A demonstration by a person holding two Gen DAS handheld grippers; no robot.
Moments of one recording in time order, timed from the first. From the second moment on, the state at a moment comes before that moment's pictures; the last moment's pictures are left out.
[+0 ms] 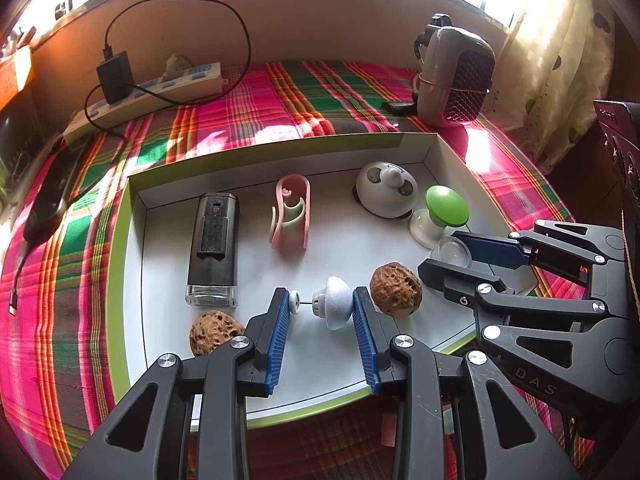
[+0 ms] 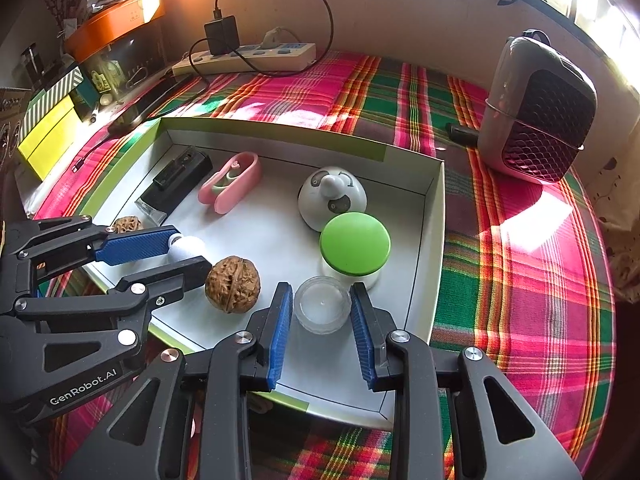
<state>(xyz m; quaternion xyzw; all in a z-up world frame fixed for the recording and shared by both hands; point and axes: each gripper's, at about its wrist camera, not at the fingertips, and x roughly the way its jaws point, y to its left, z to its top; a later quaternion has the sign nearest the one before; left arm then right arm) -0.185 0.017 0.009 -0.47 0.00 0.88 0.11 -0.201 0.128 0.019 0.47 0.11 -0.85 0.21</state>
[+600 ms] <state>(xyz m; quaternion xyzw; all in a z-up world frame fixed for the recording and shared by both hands) -0.169 0.014 0.030 -0.44 -0.01 0.89 0.11 -0.187 0.145 0.036 0.44 0.08 -0.87 0.19</state>
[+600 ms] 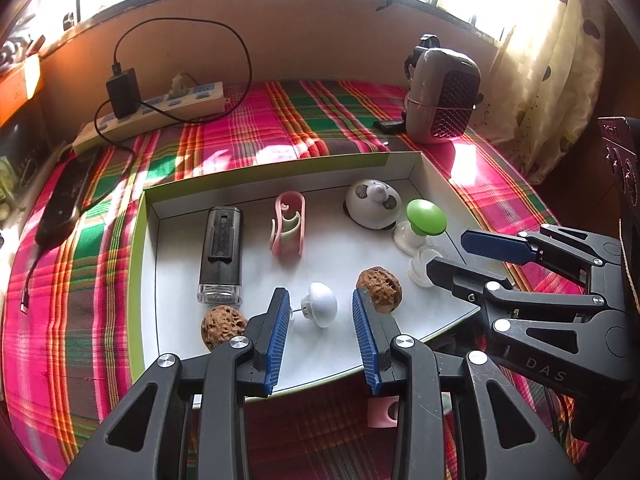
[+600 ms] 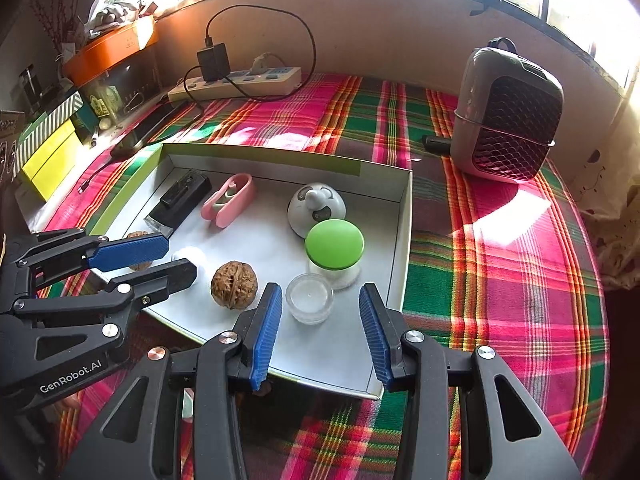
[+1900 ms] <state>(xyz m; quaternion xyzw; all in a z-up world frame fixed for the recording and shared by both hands) -0.099 -0.025 0.024 -0.43 -0.07 0.89 0.10 -0.107 0.120 0.018 0.43 0.07 -0.84 0.32</state>
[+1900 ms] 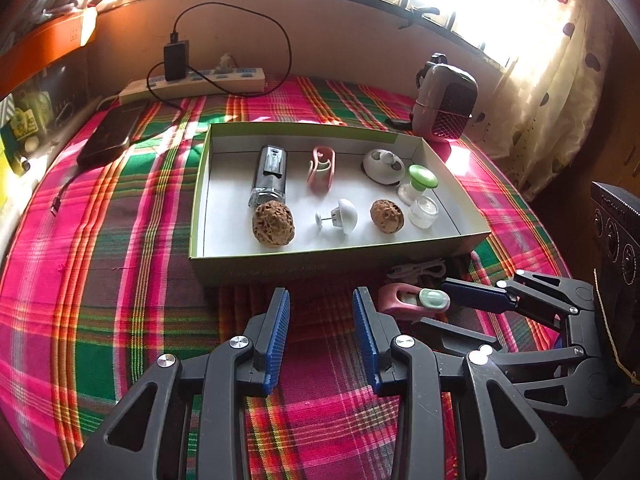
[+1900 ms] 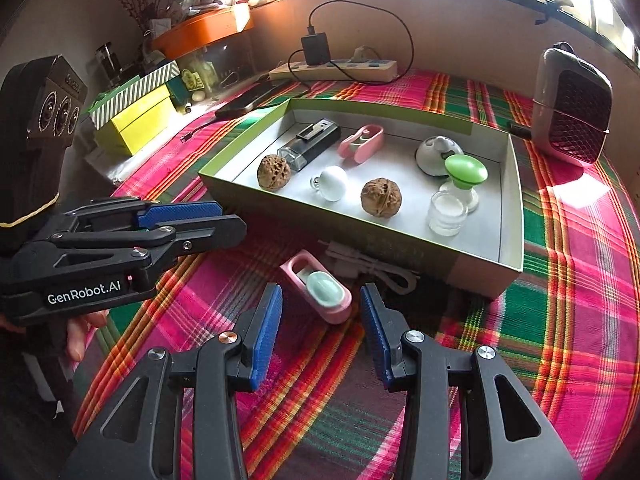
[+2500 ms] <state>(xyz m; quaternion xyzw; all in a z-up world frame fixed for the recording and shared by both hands) -0.094 -0.035 0.020 -0.44 -0.08 0.89 0.11 -0.094 0.088 0.019 0.43 0.09 -0.82 0.37</state>
